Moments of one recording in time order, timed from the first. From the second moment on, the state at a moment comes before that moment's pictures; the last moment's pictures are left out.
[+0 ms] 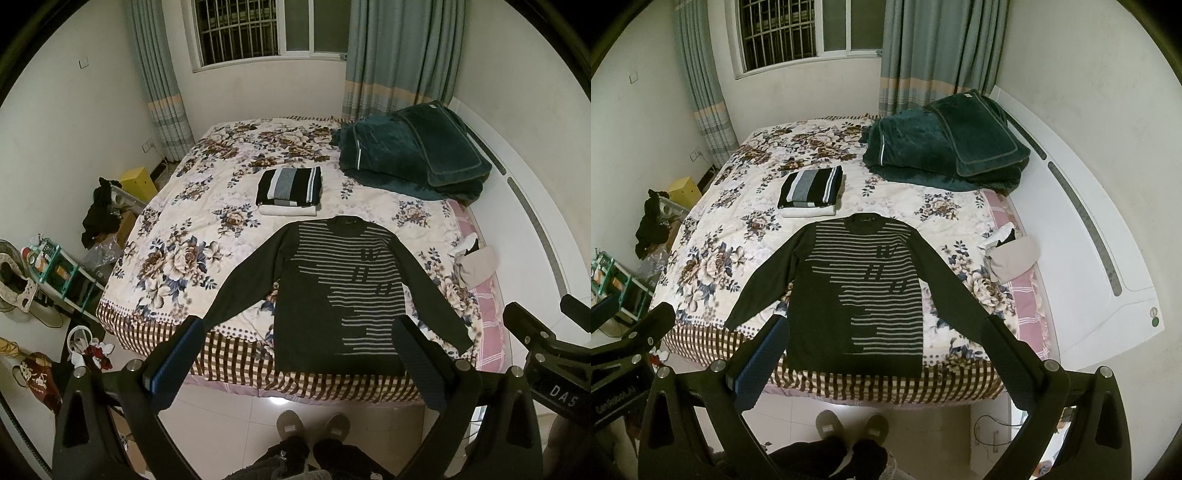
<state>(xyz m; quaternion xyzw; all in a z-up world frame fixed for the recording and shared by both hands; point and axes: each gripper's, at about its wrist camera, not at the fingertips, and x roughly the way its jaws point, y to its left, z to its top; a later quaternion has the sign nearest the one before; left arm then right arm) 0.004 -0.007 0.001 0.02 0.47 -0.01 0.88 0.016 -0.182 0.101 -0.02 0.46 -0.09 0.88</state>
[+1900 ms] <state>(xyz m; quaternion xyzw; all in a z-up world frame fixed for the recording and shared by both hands) 0.254 -0.106 -0.443 0.14 0.65 0.13 0.74 0.089 -0.740 -0.544 0.49 0.53 -0.39 0.57</state>
